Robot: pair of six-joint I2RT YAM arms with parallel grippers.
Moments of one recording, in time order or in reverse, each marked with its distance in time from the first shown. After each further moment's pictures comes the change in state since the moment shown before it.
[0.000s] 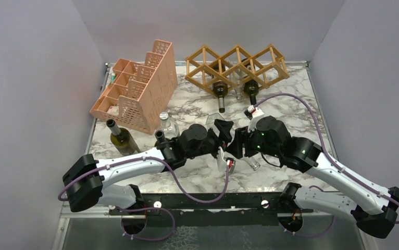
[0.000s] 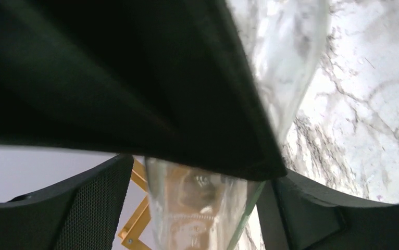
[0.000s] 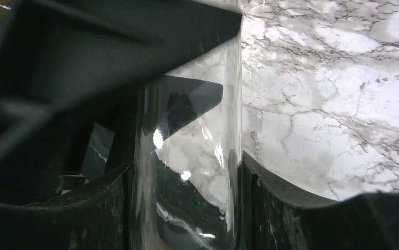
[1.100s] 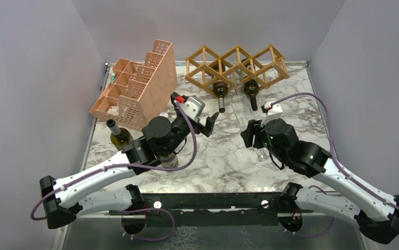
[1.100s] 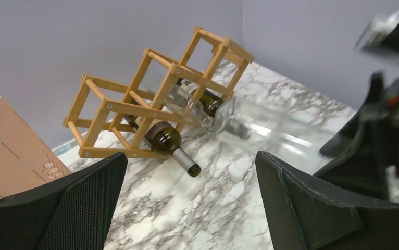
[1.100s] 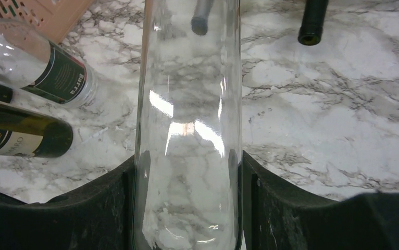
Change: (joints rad) left arm 0.003 -0.290 0.119 -0.003 -0.529 -1.145; right arm 0.003 -0.109 -0.017 0.000 0.440 -0.074
